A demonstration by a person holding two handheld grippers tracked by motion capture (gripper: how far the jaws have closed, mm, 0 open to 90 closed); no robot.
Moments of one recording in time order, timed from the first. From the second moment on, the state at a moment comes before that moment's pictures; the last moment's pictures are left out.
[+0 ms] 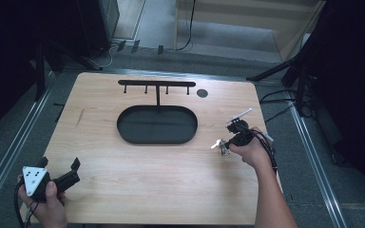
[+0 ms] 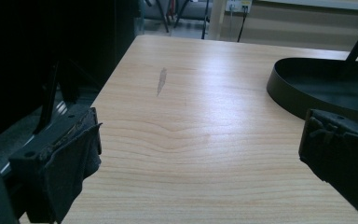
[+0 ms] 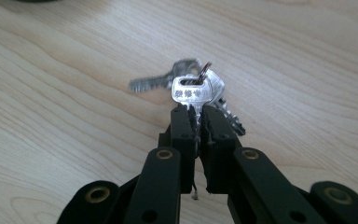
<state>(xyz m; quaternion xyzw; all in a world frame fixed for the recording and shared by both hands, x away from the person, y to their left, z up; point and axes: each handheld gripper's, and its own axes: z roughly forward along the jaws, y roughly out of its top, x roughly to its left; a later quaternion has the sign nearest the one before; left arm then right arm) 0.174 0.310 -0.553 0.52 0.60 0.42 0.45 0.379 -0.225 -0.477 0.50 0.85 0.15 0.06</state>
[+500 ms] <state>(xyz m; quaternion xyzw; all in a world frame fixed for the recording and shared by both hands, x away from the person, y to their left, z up) 0.174 0.311 -0.553 0.52 0.60 0.41 0.45 0.385 -0.216 -0.437 0.51 0.84 0.16 0.07</state>
